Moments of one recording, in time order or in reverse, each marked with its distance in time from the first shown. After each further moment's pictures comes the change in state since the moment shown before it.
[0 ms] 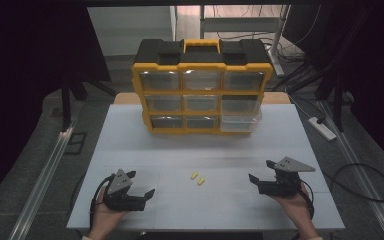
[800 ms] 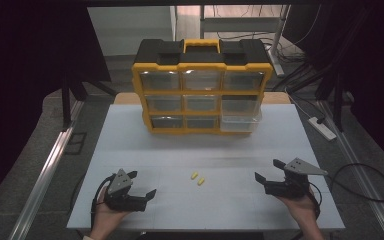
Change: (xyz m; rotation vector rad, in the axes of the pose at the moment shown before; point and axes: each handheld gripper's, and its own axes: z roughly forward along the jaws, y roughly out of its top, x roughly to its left) left arm -0.002 0.002 0.000 -0.006 -0.026 -0.010; right arm -0.007 -0.003 -0.018 -0.082 -0.012 0.044
